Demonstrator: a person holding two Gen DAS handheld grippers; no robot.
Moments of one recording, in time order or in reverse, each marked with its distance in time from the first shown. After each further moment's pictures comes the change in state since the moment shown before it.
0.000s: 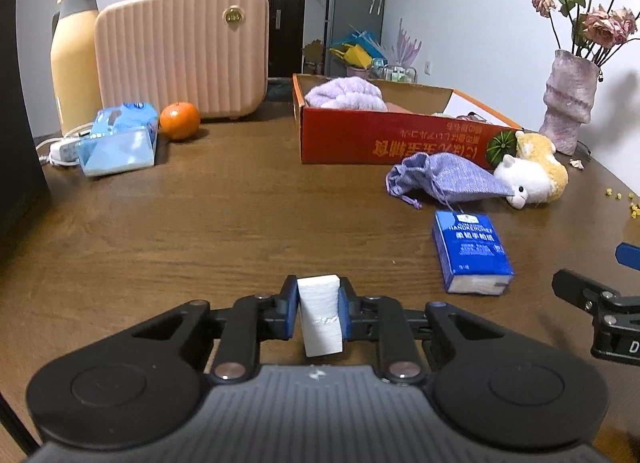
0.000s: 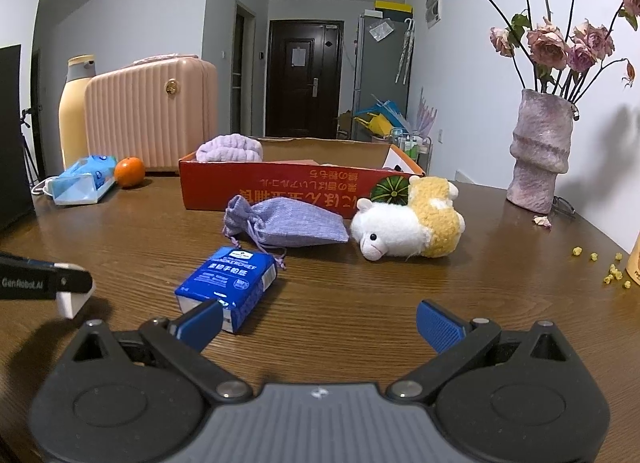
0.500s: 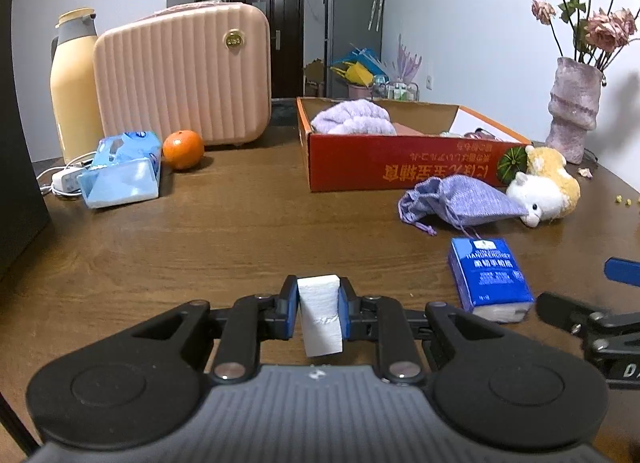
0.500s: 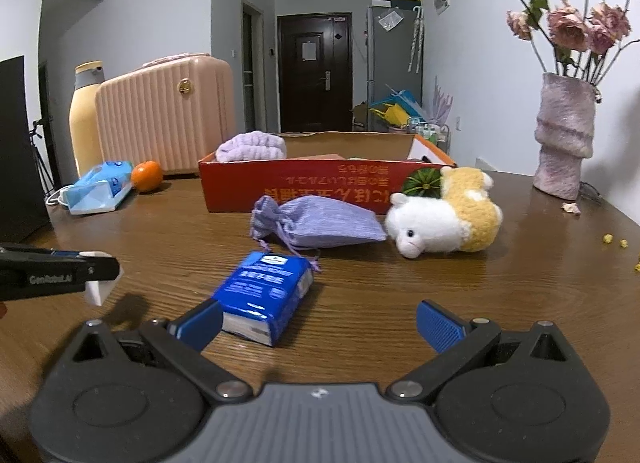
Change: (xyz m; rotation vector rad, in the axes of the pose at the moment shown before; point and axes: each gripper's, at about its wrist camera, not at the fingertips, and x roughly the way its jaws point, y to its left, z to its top) left arm 0.010 0.005 0.012 0.023 -0.066 0.017; right arm 0.017 0.016 0.009 0.039 0.026 0.070
